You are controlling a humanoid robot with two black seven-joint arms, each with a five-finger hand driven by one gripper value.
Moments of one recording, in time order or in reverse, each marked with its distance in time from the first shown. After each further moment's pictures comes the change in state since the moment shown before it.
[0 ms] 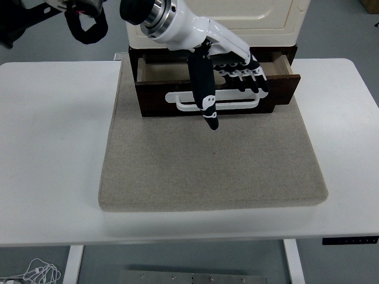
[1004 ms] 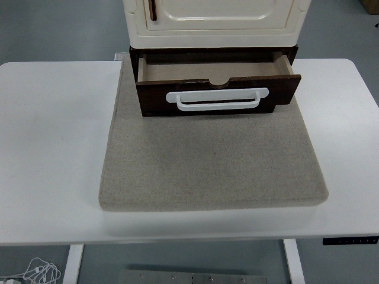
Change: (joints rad) left arm 0.040 0.098 -0.665 0.738 -0.085 0.354 -0.392; right arm 0.000 0.000 0.000 0.000 0.000 0.000 0.000
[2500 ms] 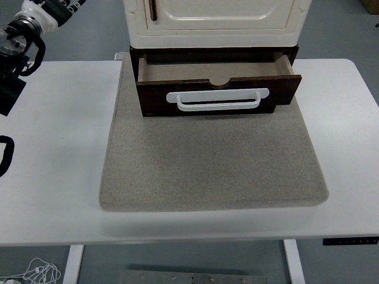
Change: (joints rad) left arm 0.575 -0.310 -0.022 0.477 -0.546 0.099 0.008; right arm 0.000 0.000 -0.004 0.001 0.000 0.001 0.001
